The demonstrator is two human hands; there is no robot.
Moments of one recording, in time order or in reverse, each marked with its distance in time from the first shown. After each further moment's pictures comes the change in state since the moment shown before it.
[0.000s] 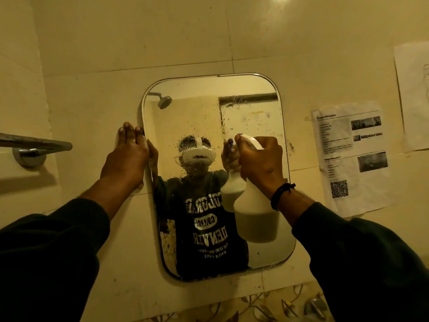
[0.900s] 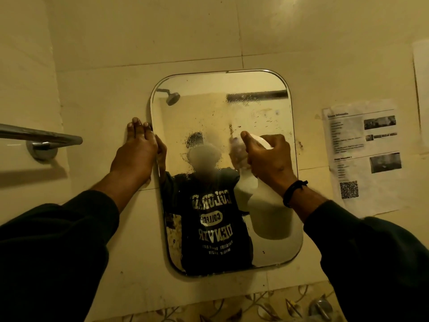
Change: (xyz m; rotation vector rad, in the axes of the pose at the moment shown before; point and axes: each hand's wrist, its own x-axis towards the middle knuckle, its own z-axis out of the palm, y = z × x) left_hand 0.001 0.004 -0.004 0.016 -0.028 -0.022; right_hand 0.005 0.005 -0.005 0.042 -0.109 -0.003
